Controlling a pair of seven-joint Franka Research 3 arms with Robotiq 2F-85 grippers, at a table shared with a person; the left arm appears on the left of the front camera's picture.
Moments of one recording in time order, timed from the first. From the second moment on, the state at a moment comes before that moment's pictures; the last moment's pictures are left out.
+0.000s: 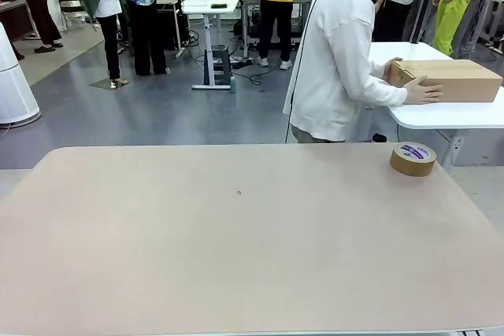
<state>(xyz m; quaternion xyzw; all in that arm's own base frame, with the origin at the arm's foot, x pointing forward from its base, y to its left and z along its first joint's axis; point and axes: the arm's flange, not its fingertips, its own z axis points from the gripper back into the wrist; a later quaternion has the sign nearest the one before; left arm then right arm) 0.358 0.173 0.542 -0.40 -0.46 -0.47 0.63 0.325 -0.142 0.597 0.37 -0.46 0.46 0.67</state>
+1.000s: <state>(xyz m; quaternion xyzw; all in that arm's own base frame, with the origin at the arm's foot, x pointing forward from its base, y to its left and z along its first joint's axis) 0.358 0.176 0.540 -0.41 -0.46 -0.47 0.63 0.325 -0.145 0.593 0.37 -0.45 0.45 0.67</state>
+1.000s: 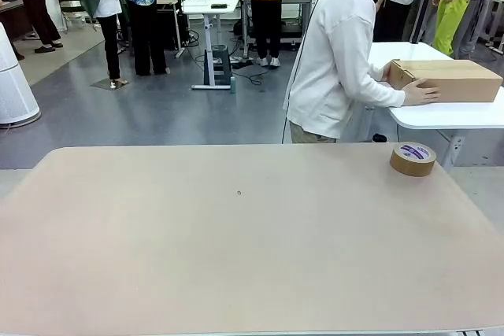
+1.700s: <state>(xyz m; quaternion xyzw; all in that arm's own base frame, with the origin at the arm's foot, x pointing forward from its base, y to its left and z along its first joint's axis) 0.358 0.176 0.540 -0.41 -0.46 -0.47 0.63 0.325 -0.145 0.593 0.37 -0.45 0.45 0.67</state>
